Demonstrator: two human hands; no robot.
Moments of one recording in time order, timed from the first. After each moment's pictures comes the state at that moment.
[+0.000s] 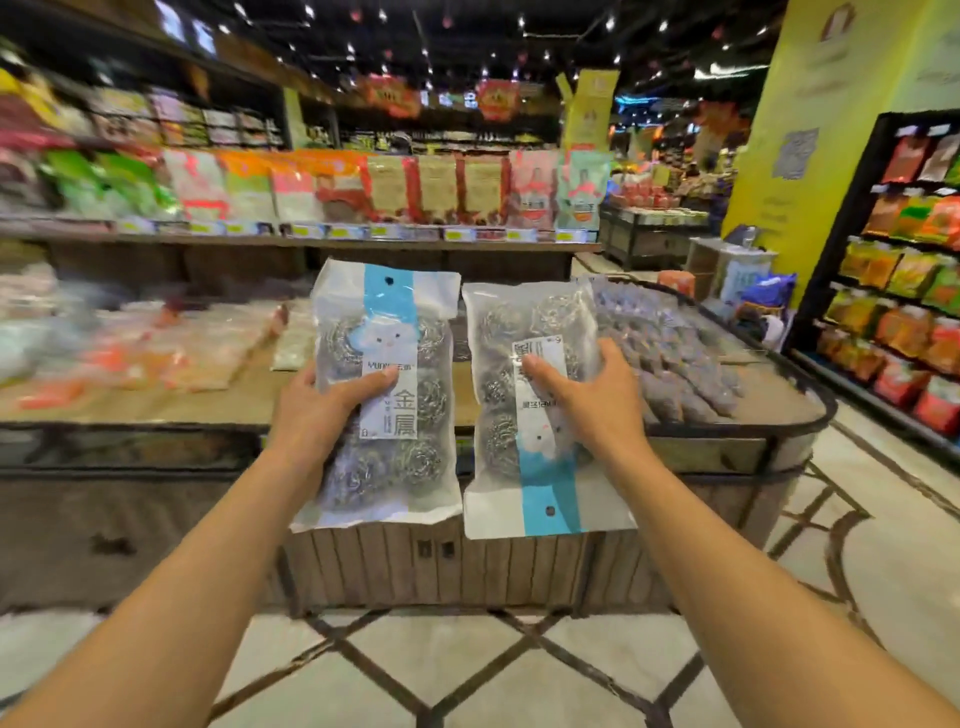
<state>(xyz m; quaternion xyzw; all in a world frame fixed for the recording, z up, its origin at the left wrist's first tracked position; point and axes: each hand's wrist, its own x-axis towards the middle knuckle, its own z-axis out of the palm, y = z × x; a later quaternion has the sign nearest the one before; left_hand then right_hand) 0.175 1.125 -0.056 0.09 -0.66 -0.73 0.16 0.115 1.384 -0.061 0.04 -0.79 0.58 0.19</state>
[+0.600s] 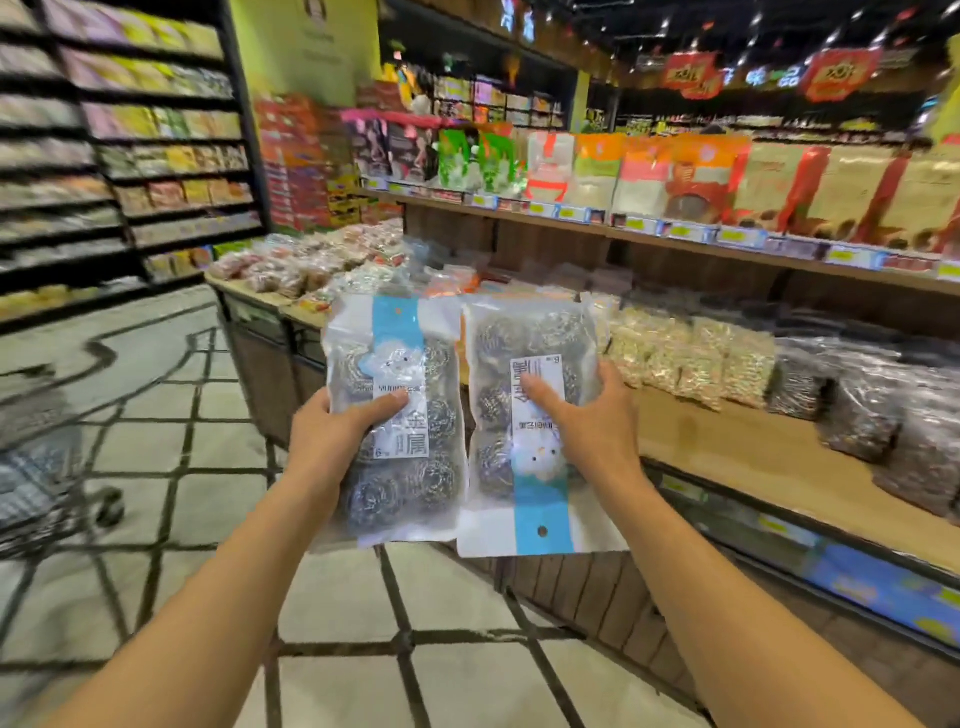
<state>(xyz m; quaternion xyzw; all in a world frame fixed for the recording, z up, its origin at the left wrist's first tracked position) 0.271 0.757 -0.111 0.30 -0.58 -0.67 0.34 0.105 0.948 -0.096 0.25 -0.76 0.60 0.00</state>
